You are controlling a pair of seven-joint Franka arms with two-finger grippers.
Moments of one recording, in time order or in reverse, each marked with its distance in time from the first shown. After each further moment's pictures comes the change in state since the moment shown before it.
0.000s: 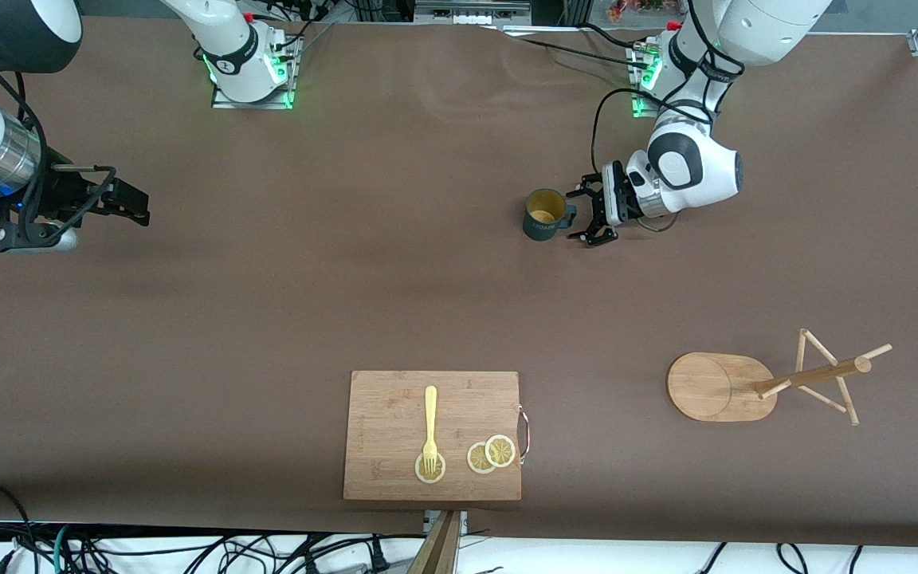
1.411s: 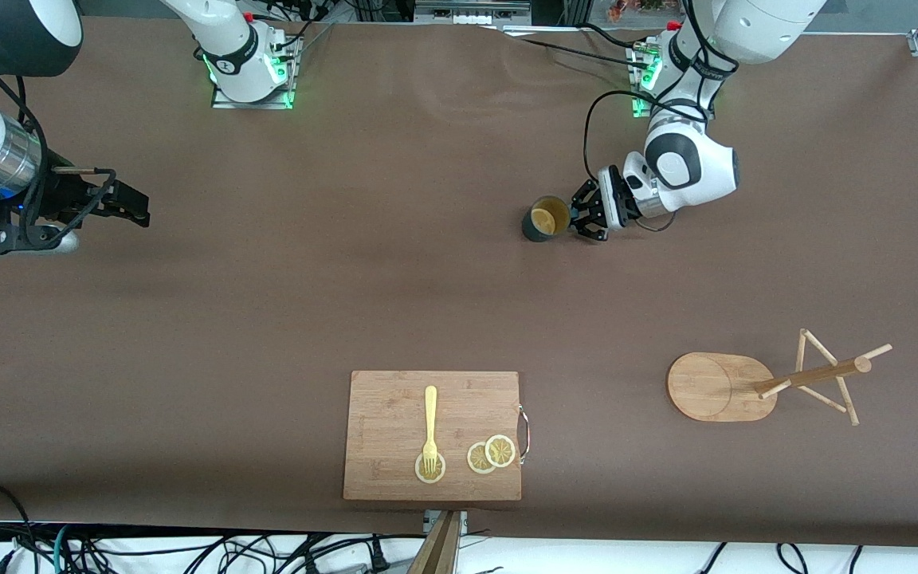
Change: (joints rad) left arm -0.012 -0.015 0.013 0.016 -0.064 -0.002 -0.170; right arm -0.003 0.003 0.000 0.000 0.000 0.000 0.000
